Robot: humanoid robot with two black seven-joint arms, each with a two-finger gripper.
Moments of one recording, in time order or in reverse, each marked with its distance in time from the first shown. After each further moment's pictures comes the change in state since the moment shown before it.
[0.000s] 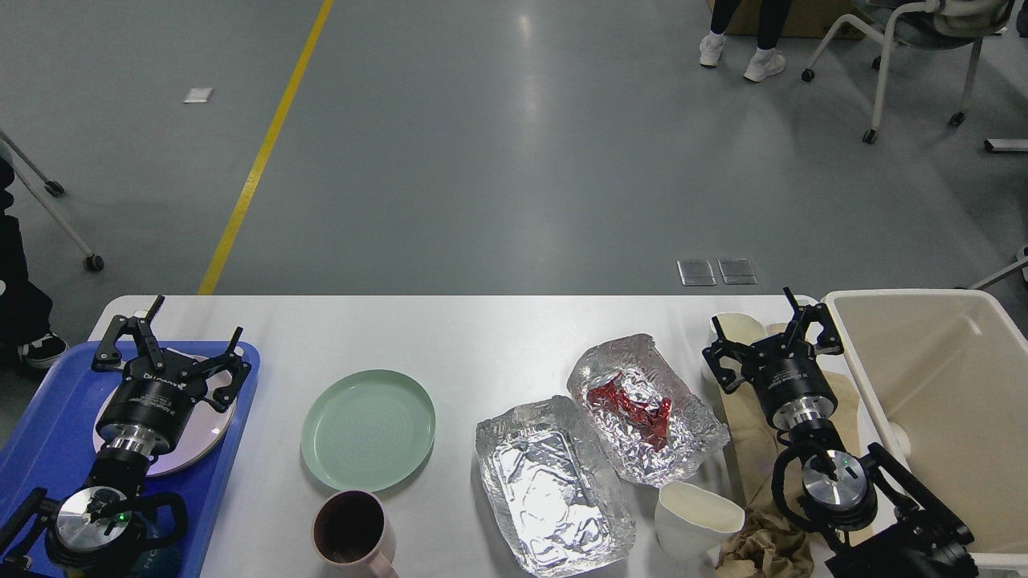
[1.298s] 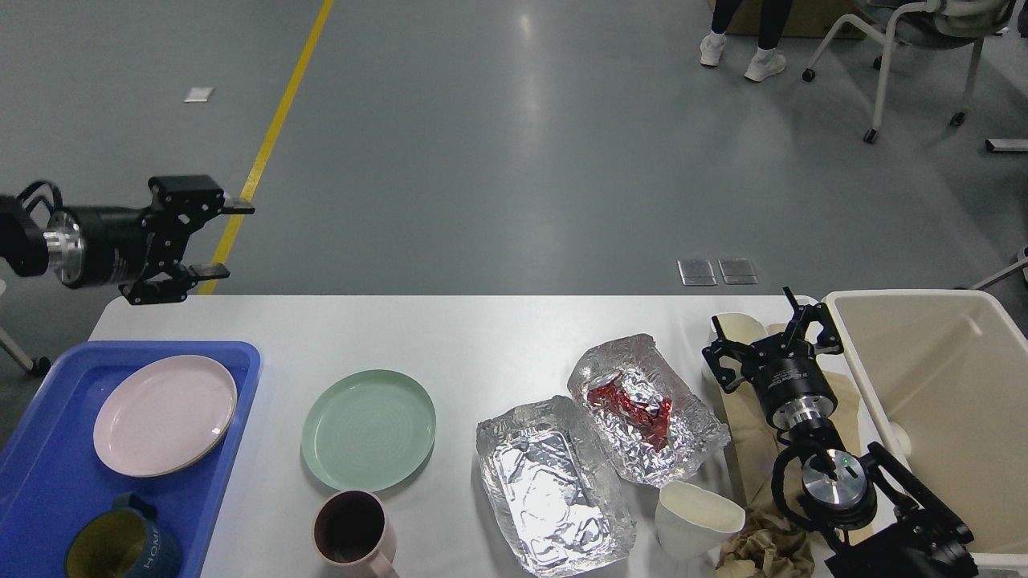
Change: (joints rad) left arm -1.314 0.613 1.898 0.011 -0.006 -0.181 -0.034; right arm 0.000 0.000 0.001 0.002 0.000 0.000 0.000
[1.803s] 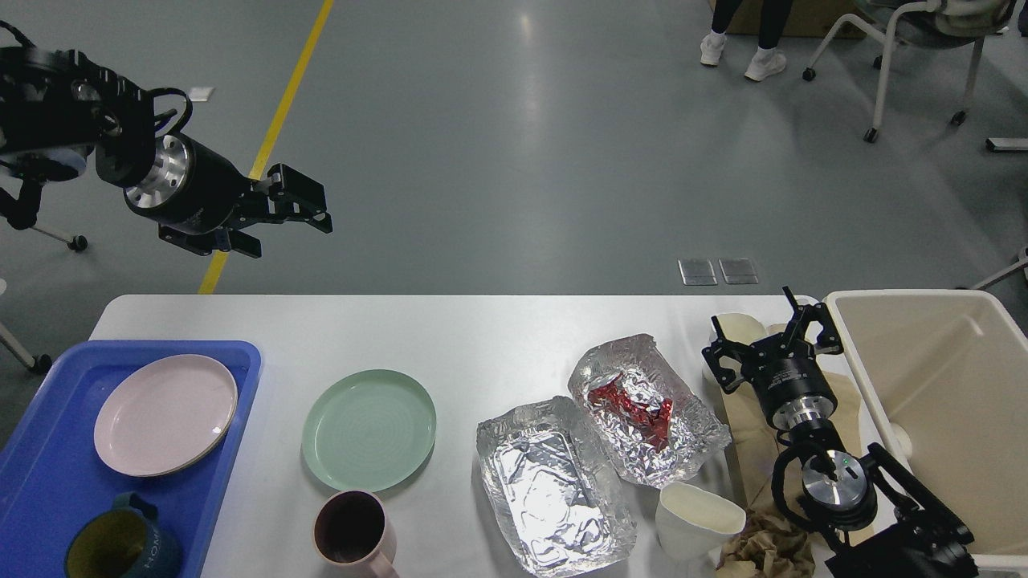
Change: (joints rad) left arm -0.591 -0.395 0.736 -0.198 -0.046 -0.005 -0.002; right arm 0.000 0.000 -0.001 0.000 0.000 0.000 0.000
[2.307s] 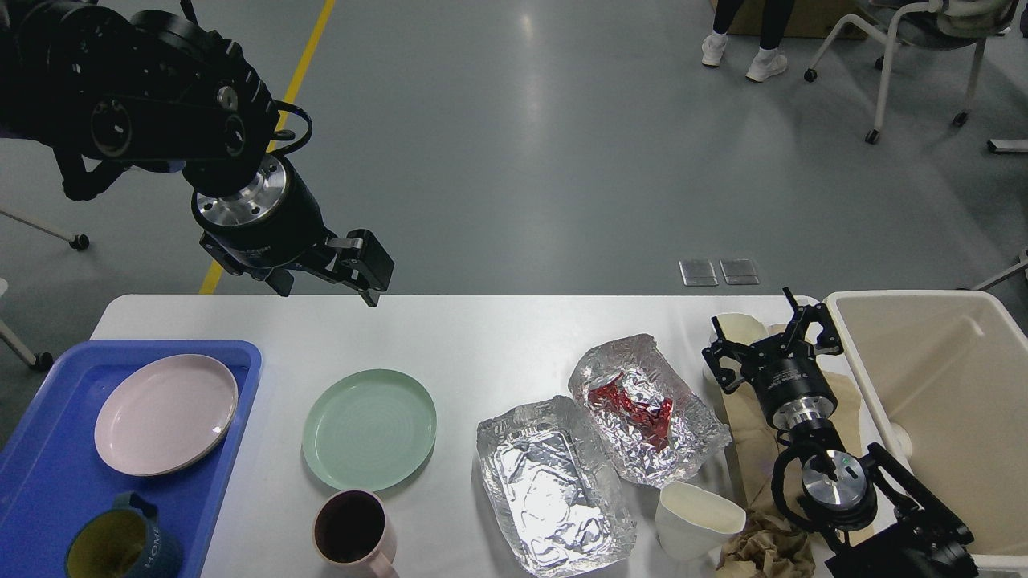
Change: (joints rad) left arm -0.282 -0.312 0.166 -0.260 -0.042 -0.062 0.011; right arm 0.000 0.000 0.000 -0.002 0.000 0.000 0.000
